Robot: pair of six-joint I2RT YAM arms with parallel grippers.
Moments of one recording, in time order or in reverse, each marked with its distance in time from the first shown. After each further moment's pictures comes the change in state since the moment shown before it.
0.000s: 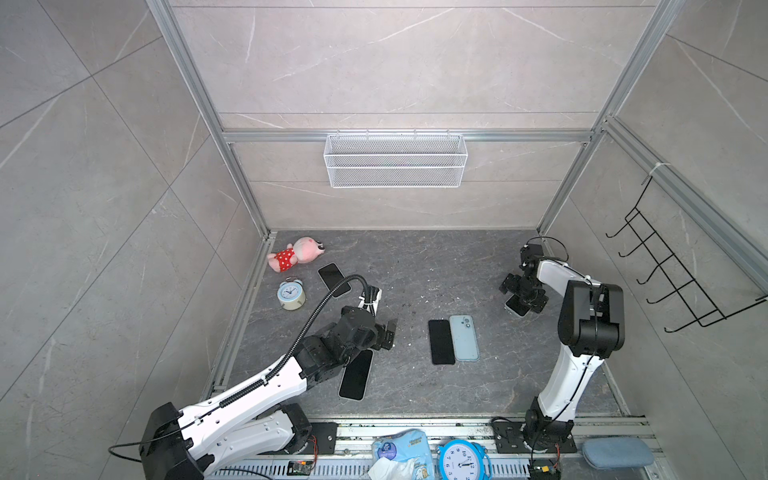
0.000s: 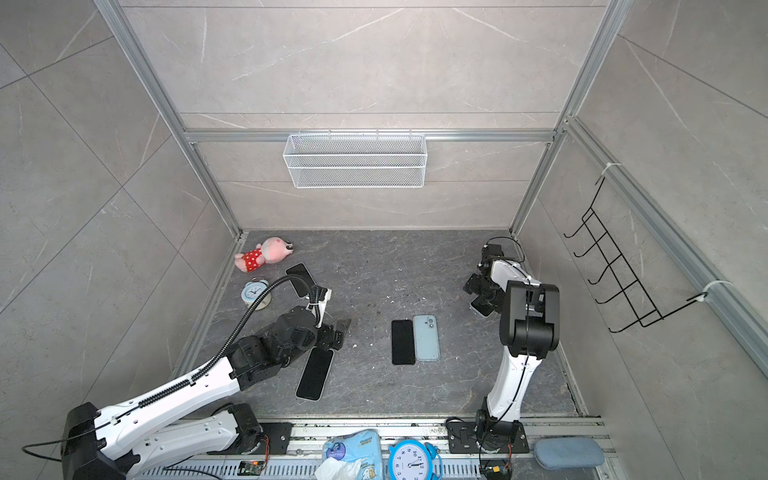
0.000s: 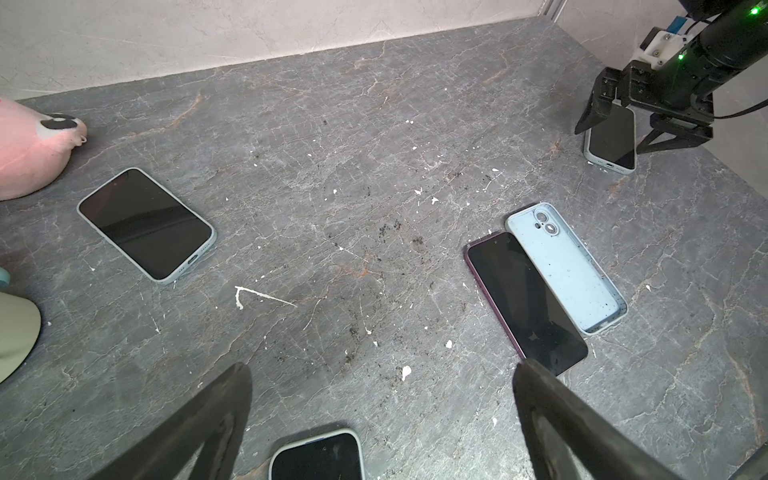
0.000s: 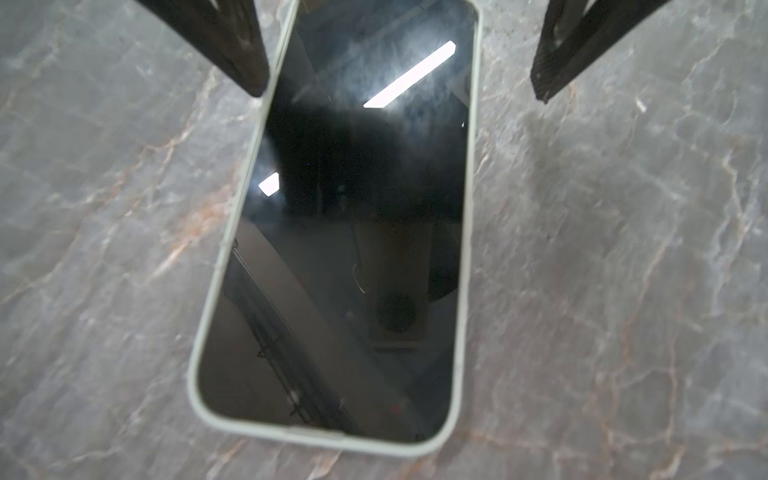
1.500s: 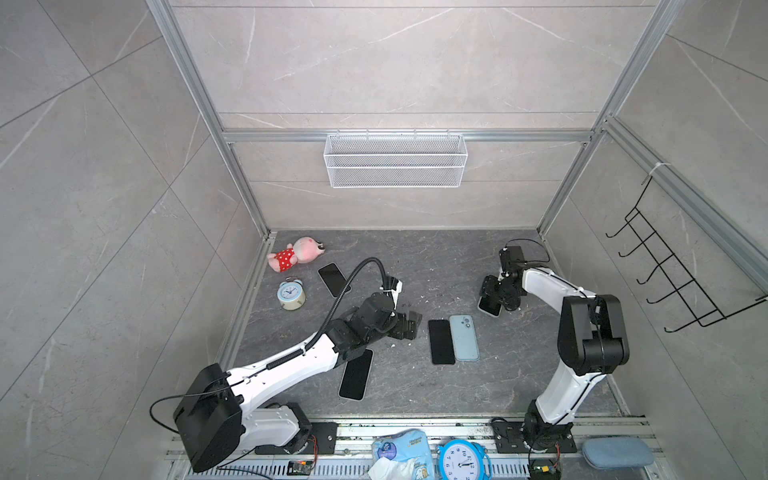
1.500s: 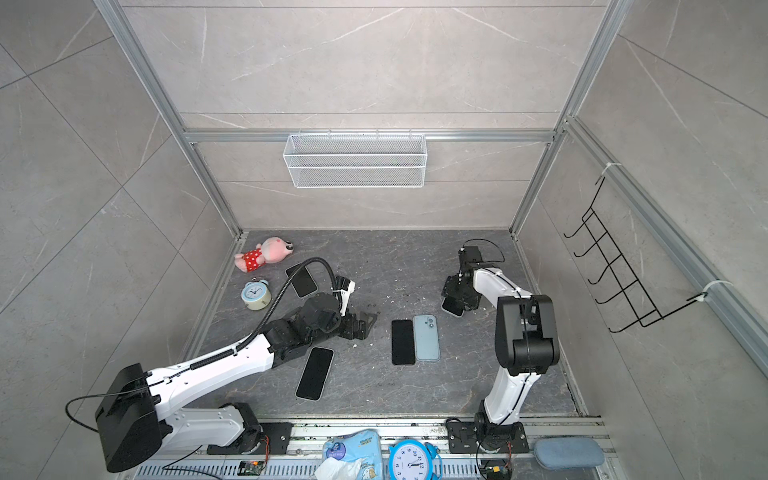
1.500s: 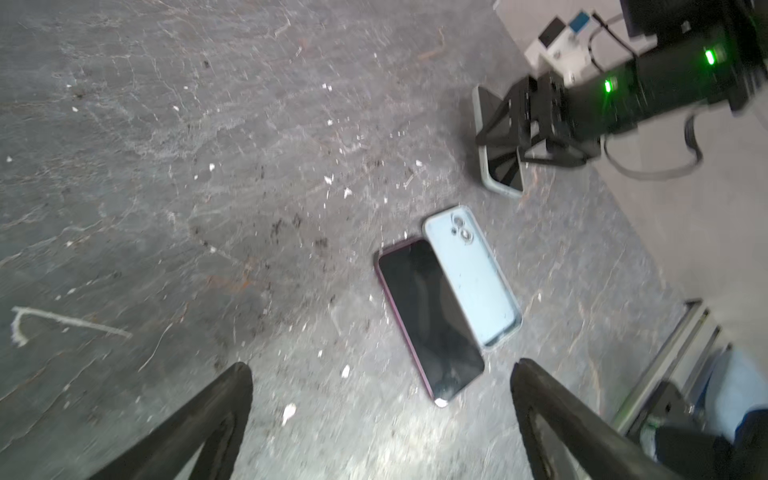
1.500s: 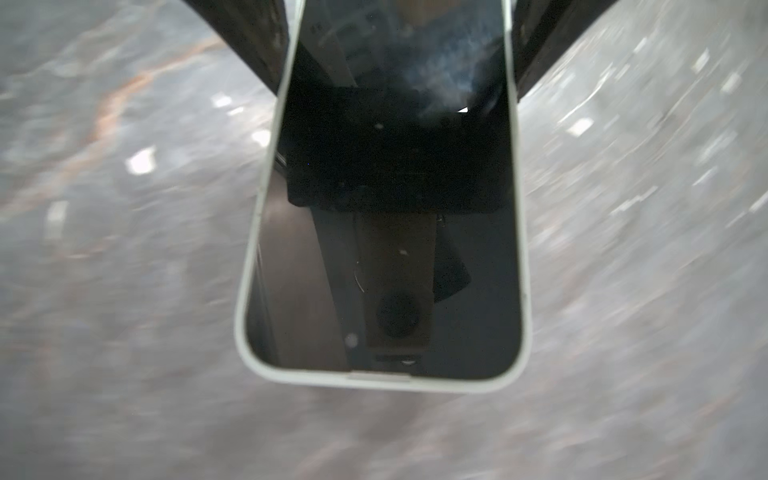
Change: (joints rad) left arm 0.065 0.309 0.111 0.199 0.296 -0.212; right arm 0.226 -0.200 -0.165 0.121 -0.168 -0.141
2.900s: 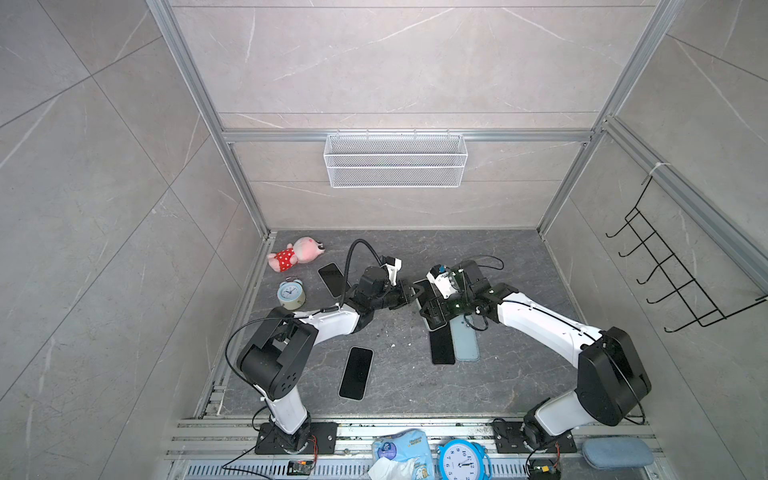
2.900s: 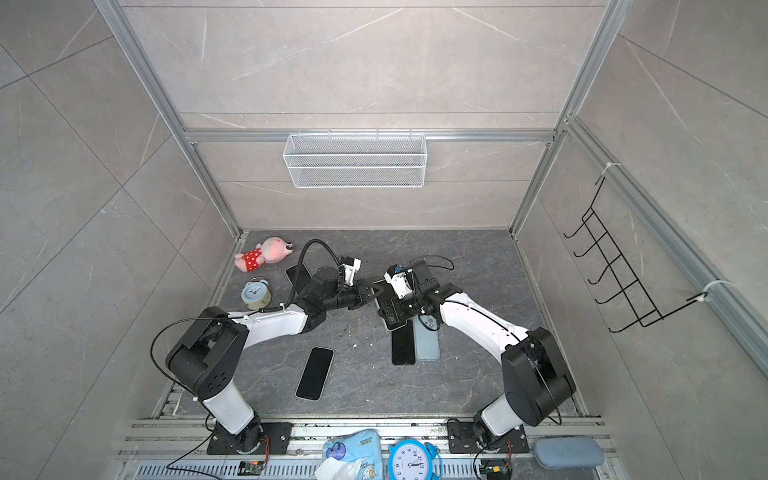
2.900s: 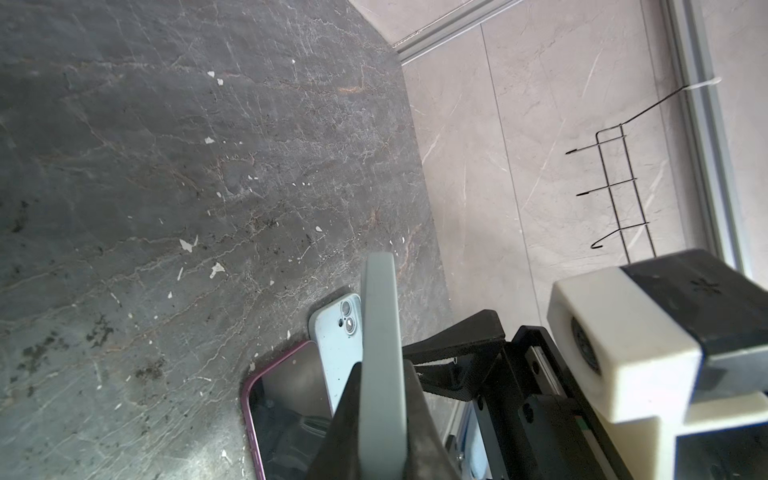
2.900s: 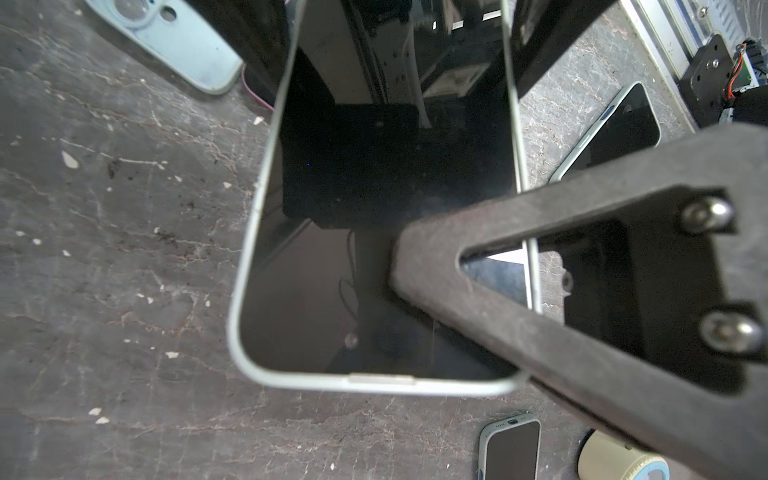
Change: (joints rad) left arm 0.245 0.423 0.043 0.628 0.558 -0.408; right arm 0.458 -0.259 -0.145 0.172 -0.246 -0.303
